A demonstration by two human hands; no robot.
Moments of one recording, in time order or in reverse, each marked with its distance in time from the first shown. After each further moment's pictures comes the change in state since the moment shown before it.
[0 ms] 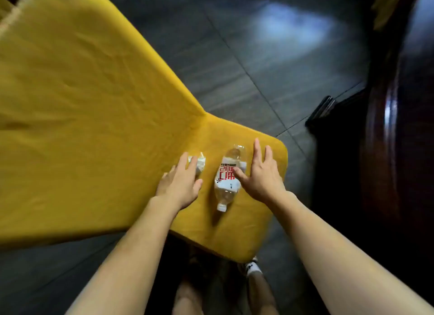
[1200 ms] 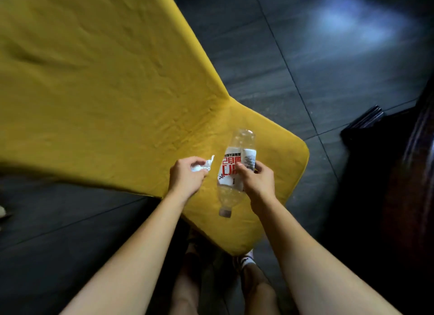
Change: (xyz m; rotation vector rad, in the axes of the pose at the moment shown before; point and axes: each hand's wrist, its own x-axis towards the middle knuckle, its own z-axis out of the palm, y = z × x) left_hand -0.007 0.019 0.060 -0.927 0.338 -0.502; right_hand 0.002 0.017 0.058 0.951 -0.099 0.256
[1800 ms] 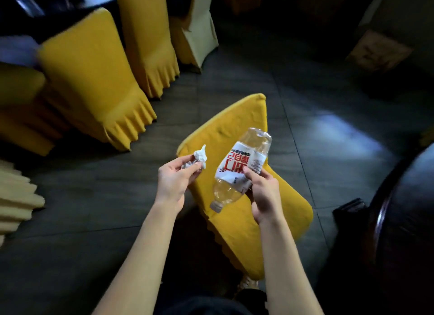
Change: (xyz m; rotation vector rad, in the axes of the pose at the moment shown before) left_hand -0.177 0.044 -0.310 -1.027 0.167 0.077; right_hand -0.302 -0.166 0.097 0.212 -0.275 -0.272
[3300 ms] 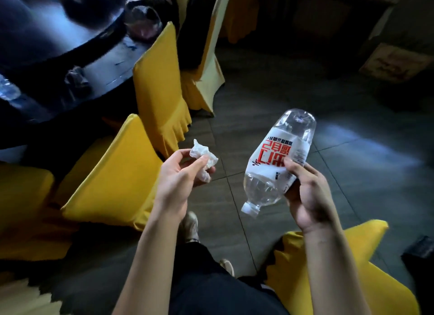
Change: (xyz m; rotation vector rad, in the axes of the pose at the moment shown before) left_hand 0.385 0.355 -0.052 0.159 -0.252 0.123; right_hand 0.227 -0.199 0.373 0.242 0.076 -0.173
